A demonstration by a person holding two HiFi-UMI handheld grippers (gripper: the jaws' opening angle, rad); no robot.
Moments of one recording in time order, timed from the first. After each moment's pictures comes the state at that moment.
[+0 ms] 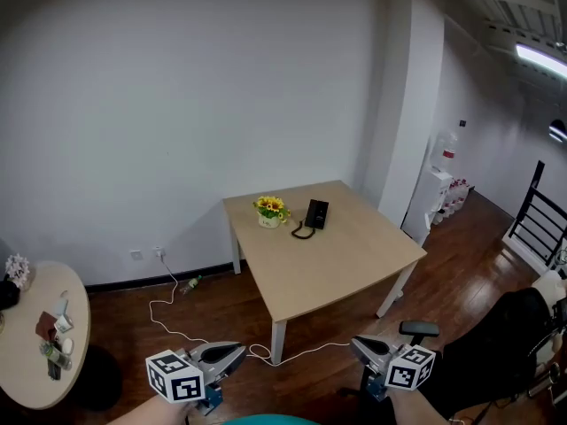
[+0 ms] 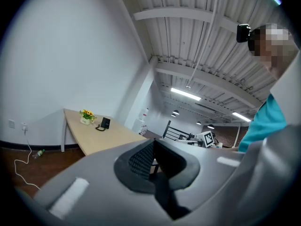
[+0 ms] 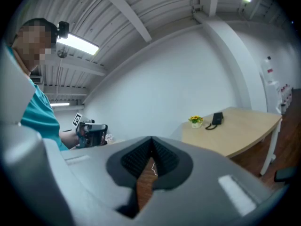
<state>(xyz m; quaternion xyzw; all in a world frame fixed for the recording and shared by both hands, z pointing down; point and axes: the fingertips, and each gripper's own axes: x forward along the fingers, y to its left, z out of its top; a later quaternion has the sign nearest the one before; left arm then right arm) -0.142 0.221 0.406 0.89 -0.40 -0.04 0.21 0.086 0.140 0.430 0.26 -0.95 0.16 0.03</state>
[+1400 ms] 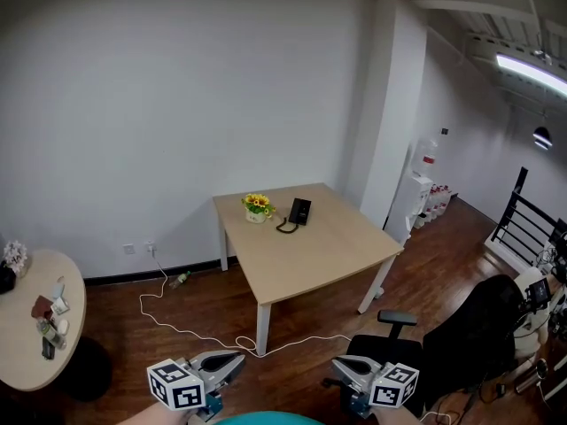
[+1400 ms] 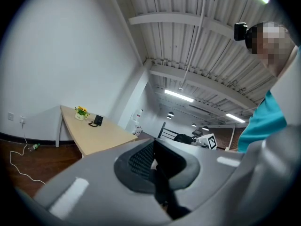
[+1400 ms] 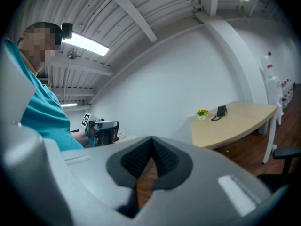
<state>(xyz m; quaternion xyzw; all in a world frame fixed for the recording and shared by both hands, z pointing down) -0.082 0.330 0.419 0.90 -0.39 -0.06 0.20 0.113 0.289 0.444 0.23 -0.96 0.17 0.03</state>
